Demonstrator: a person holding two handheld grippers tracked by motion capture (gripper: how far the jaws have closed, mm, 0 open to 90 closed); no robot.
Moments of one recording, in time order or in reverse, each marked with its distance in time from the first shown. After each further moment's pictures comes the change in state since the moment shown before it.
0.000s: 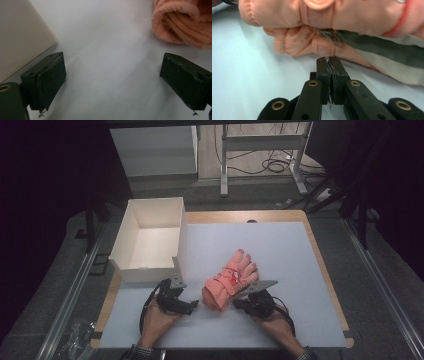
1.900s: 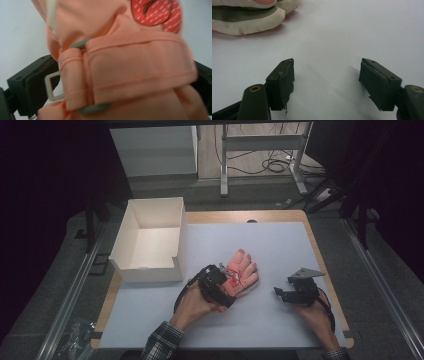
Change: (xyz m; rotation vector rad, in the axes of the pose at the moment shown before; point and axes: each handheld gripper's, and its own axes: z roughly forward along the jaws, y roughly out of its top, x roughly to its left) left arm -0.068 0.102 0.049 0.180 -0.088 0.149; right arm -0.095 -0.044 -0.075 -0.022 -0.381 0.119
